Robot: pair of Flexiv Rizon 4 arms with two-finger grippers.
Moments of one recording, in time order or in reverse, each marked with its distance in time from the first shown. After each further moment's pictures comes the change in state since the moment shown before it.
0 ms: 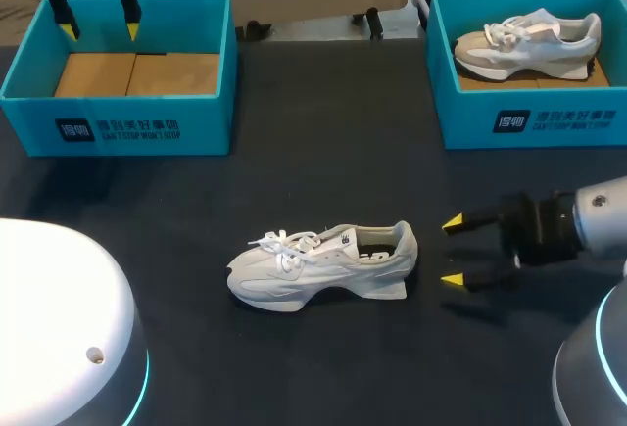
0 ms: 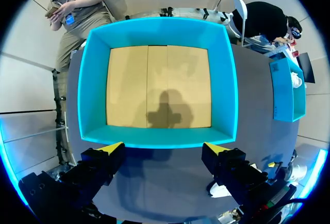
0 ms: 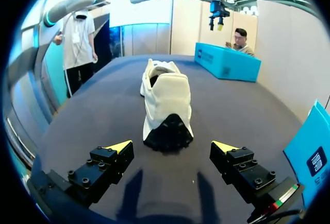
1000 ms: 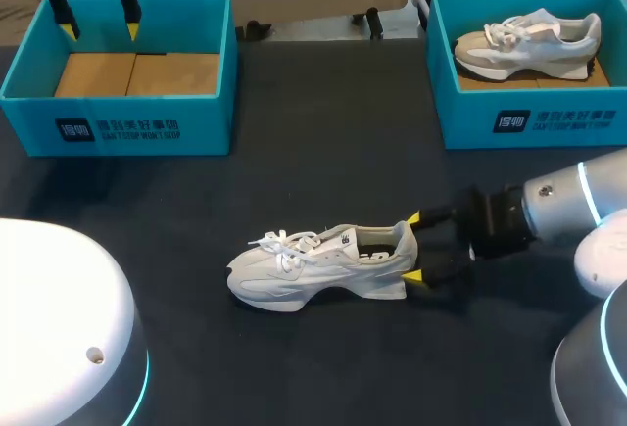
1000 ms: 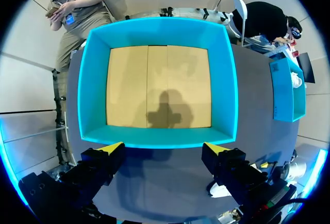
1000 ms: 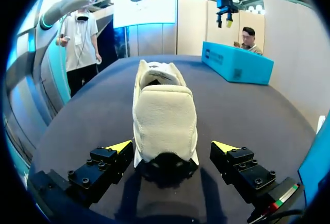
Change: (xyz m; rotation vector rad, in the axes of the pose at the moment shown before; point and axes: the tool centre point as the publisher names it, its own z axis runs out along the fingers) left arm 0.000 0.000 0.000 0.000 0.000 0.000; right arm -0.001 0.025 0.056 -0.008 0.069 -0.019
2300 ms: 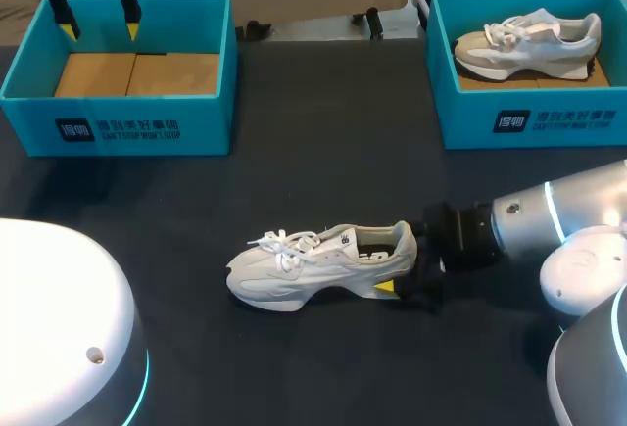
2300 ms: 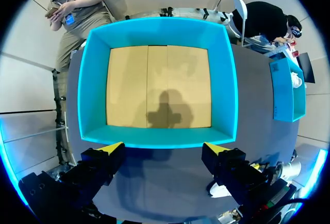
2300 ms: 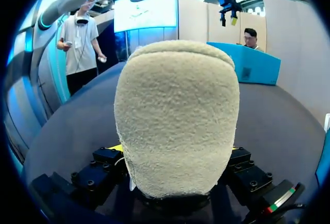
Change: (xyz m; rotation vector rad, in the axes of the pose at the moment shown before) left arm 0.000 0.000 0.000 0.000 0.000 0.000; right arm 0.009 -0.002 0.048 -0.047 0.023 0.017
